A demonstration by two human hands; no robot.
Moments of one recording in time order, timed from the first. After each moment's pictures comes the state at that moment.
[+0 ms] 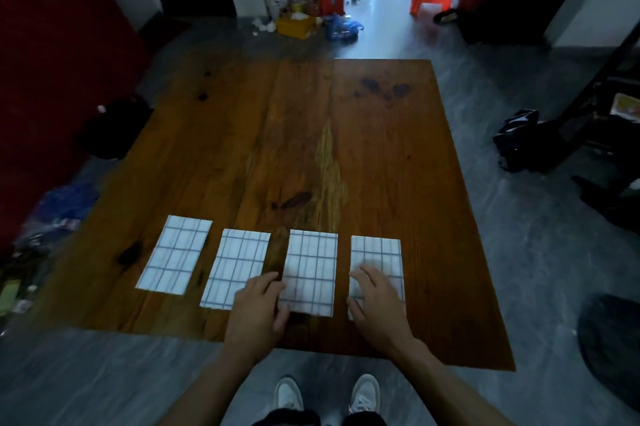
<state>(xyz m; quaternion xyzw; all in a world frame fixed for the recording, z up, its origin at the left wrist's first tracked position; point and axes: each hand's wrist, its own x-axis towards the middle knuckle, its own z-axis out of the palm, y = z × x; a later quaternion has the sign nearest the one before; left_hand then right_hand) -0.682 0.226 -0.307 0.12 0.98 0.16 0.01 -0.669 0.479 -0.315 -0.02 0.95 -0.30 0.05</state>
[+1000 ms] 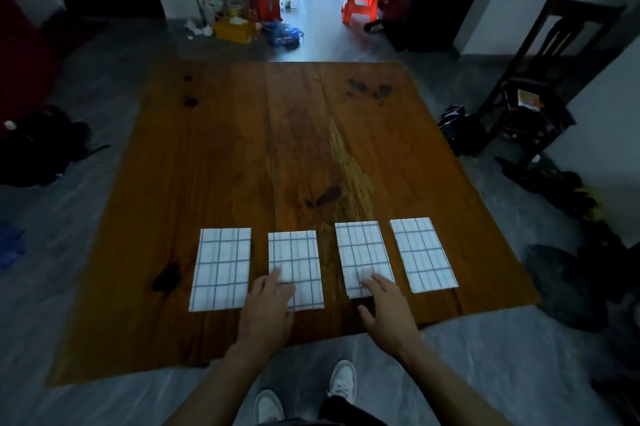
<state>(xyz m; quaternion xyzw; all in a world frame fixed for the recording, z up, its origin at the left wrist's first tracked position) -0.724 0.072 -0.328 0.23 0.96 0.15 0.08 -0.640 0.307 -0.295 0.16 0.95 -0.24 0.08</state>
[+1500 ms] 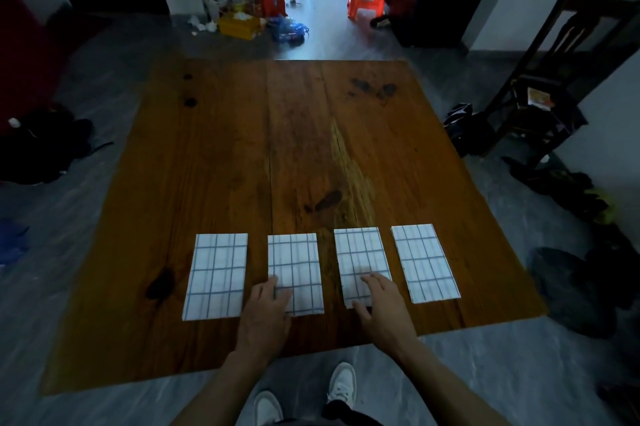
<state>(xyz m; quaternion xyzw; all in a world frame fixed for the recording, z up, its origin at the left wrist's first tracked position) -0.731 0.086 -0.338 0.19 0.97 0.13 0.09 -0.664 0.316 -0.297 0.16 0.95 -0.27 0.07</state>
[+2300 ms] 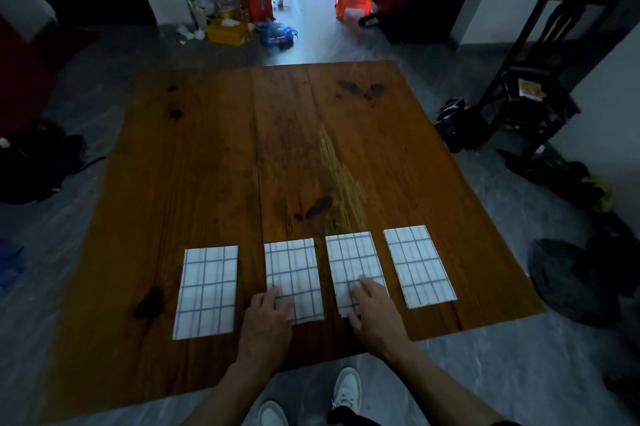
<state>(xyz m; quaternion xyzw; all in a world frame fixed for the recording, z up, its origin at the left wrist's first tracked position) -0.735 0.104 -0.338 0.21 0.97 0.08 0.11 -0.674 0.325 -0.317 0.10 0.97 -0.20 0.10</state>
